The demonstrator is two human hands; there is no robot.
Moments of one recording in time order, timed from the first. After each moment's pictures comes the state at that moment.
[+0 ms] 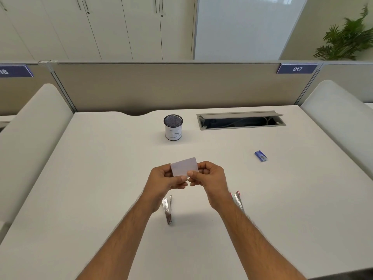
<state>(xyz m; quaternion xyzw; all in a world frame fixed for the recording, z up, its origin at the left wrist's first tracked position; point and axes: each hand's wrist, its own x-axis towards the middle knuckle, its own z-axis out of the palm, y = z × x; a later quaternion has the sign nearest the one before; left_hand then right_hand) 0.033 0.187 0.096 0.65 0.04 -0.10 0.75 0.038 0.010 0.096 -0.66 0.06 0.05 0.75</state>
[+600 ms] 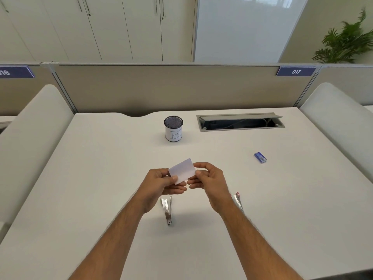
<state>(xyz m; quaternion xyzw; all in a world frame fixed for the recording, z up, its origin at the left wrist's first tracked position) 0.034 0.207 0.093 0.63 0.05 -0.19 0.75 0.034 0.009 0.095 -0.67 0.05 0.06 0.74</state>
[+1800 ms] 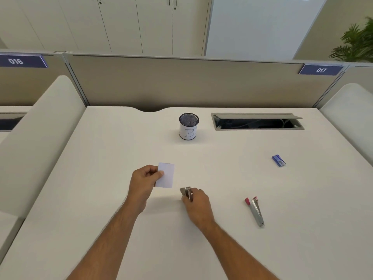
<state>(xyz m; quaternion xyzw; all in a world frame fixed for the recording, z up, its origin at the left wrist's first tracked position) 0.051 0.282 0.056 0.69 0.18 0.00 0.70 0.024 0.092 0.017 -0.91 0.07 0.13 0.38</state>
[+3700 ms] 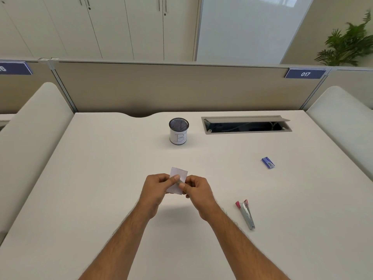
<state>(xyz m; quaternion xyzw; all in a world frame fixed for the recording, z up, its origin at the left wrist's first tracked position) 0.056 0.221 0.072 0.68 0.12 -0.09 0.72 0.055 0.064 0.066 -0.75 0.08 0.13 0.65</state>
